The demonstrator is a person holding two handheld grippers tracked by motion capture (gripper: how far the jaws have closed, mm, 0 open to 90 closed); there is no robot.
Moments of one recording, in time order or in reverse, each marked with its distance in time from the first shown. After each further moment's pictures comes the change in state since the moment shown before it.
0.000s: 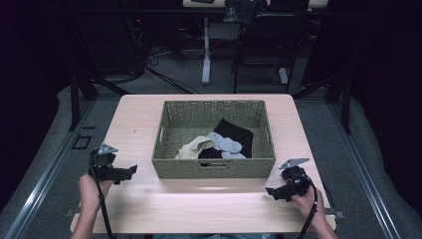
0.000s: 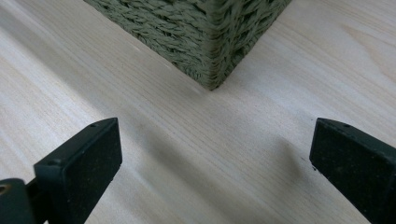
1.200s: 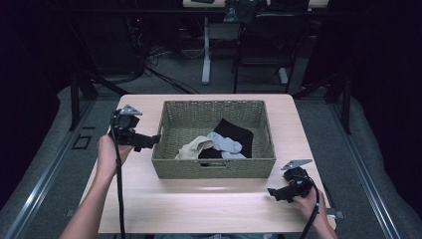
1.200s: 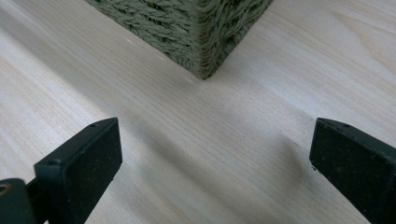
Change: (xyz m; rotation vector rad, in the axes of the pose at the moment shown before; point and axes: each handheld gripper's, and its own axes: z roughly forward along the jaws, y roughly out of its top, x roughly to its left) left arm -0.054 0.129 -0.021 -0.046 -0.129 0.149; right arm -0.003 -0.006 -0.003 0.002 0.002 0.026
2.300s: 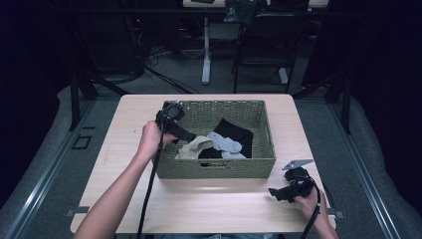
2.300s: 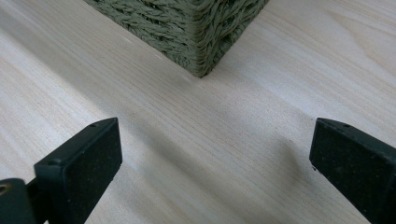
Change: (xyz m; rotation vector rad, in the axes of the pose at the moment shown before) left arm -0.047 0.055 0.101 0.238 -0.099 0.120; right arm -0.002 -0.001 -0.002 -0.005 -0.007 0.000
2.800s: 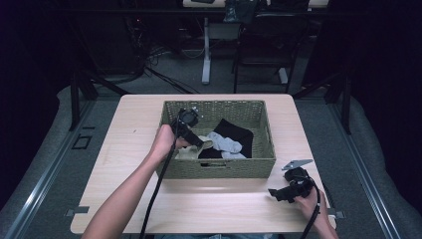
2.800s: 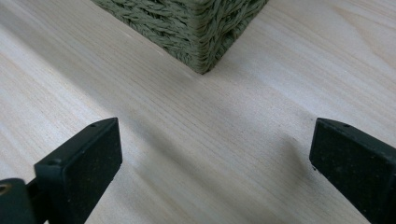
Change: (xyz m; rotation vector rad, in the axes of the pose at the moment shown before) left arm -0.019 0.010 0.043 0.126 -0.072 0.059; right arm 0.000 0.000 0.001 0.014 0.005 -0.002
